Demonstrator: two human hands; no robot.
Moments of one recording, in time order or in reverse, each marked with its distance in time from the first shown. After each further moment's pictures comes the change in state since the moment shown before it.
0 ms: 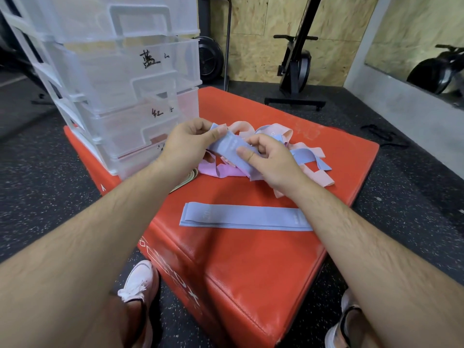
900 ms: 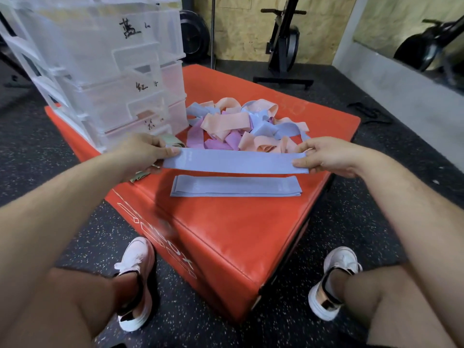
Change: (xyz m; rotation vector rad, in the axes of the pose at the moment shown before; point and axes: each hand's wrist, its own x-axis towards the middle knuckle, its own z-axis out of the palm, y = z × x) left_hand -0.033 -0.044 -0.062 0.303 -0.128 -0.367; right_hand -0.058 0.041 -0.130 -0.172 -0.217 0.585
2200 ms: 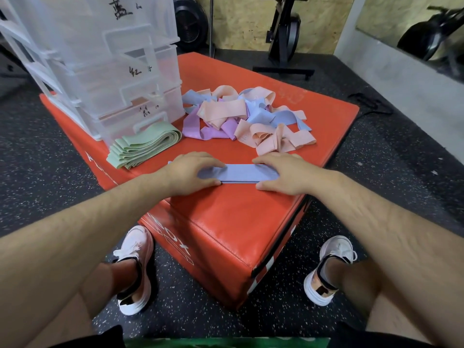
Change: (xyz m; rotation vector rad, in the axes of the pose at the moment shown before) left_hand 0.000 -0.036 0.088 0.793 -0.228 0.593; right_hand -0.006 0.014 0.078 -0.792 0.003 -0.312
